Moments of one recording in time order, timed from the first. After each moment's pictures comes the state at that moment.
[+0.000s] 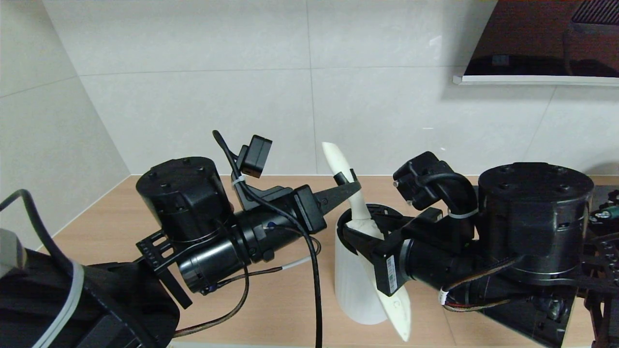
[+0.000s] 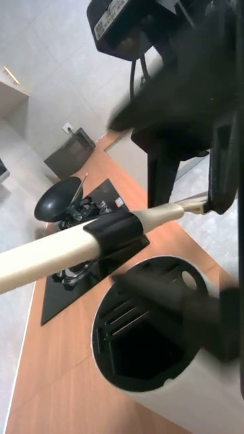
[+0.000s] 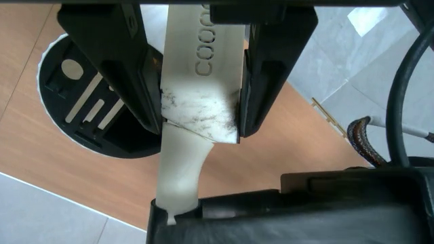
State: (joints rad) left arm -0.69 1.79 -0.71 -1.16 -0.31 -0.76; right arm 0.96 1.62 -0.82 -0.59 -0.27 0.06
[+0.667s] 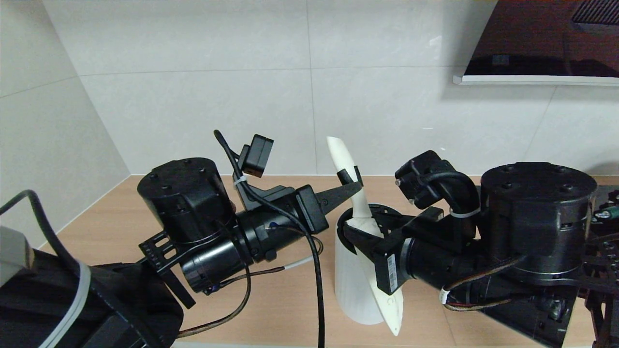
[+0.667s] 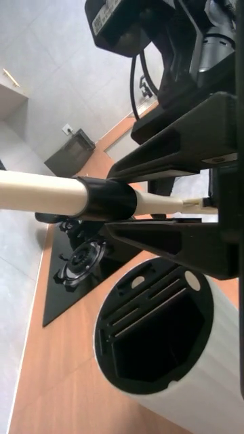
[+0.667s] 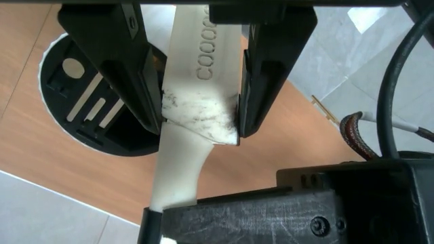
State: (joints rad) left arm -0.69 1.80 -0.71 -1.19 -0.31 -0.76; right arm 0.96 1.62 -0.82 -0.60 -0.26 0.07
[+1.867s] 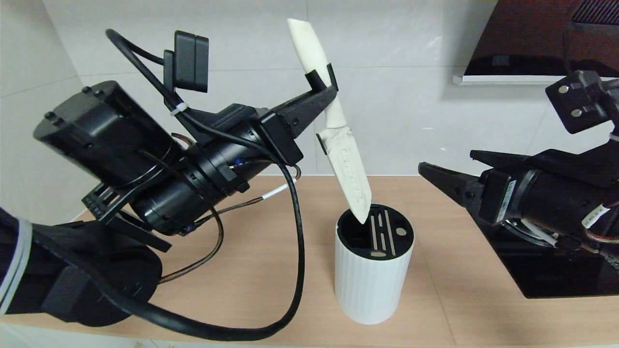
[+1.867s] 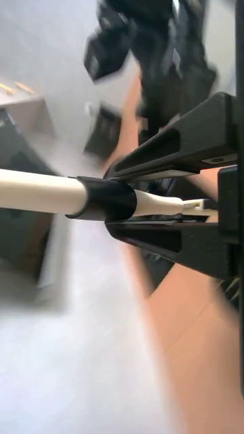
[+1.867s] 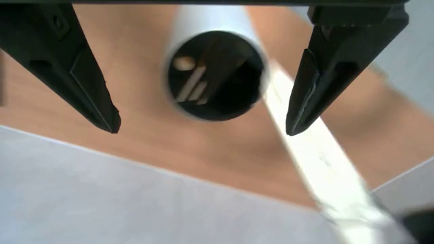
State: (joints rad) left arm -0.62 1.74 -0.88 -1.31 -0.33 -0.35; right arm 0.73 1.35 -0.79 -0.53 -0.25 0.05
